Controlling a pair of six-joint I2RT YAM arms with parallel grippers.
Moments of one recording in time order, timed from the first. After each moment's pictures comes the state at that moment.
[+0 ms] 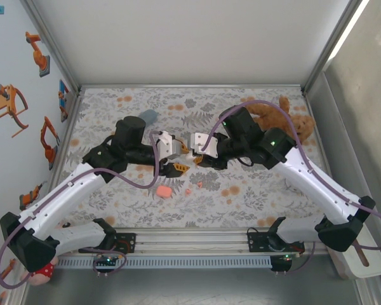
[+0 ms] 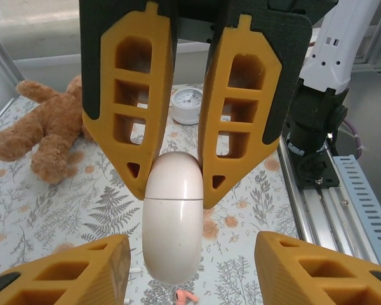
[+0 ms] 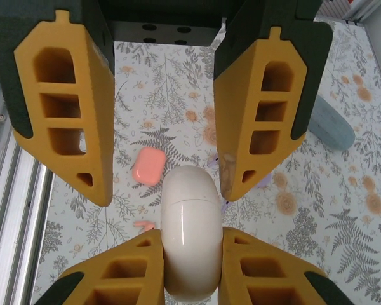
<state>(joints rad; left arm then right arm) -0.74 1.12 1.09 -0.49 0.73 0.53 0.84 1.29 1.48 -0.97 -0.39 -0.69</state>
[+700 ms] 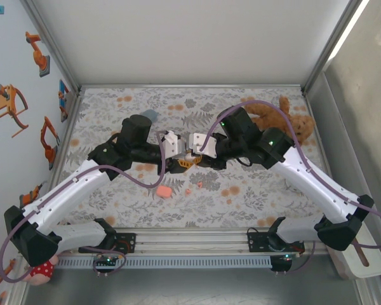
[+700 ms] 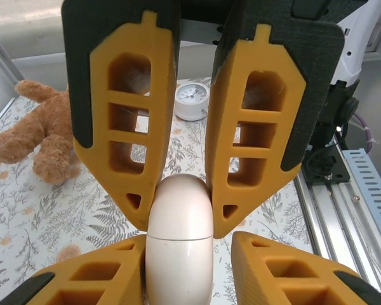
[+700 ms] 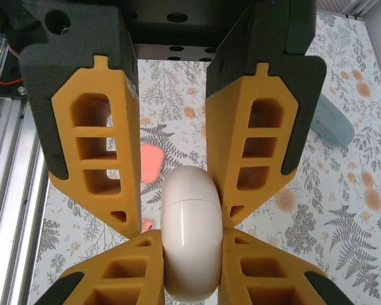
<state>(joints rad) -0.77 1.17 1.12 -0.49 0.69 0.55 0.85 1.30 1.49 -0.97 -0.37 -0.69</state>
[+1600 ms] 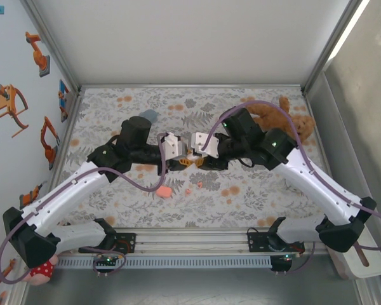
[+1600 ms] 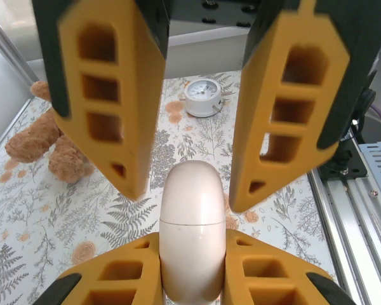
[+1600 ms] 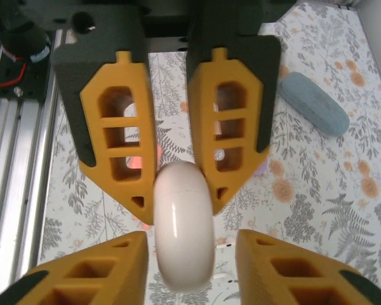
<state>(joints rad) -0.79 1.14 1.07 -0.44 0.64 0.55 0.83 1.27 1.48 -0.97 -0.35 -0.64</state>
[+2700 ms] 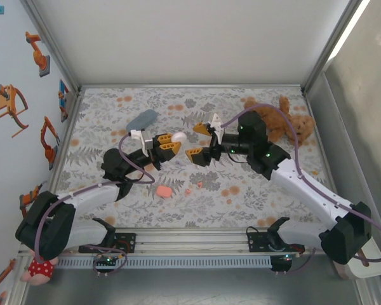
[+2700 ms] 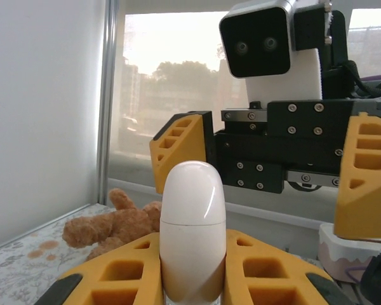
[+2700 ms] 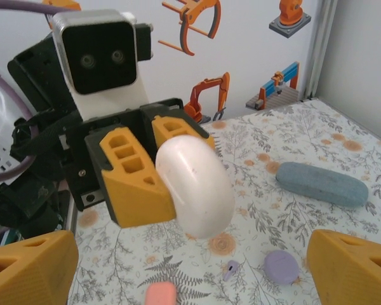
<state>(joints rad) -0.59 1.26 0.44 1.21 0.70 -0.34 0.65 1.19 1.02 -0.08 -0.70 -0.09</state>
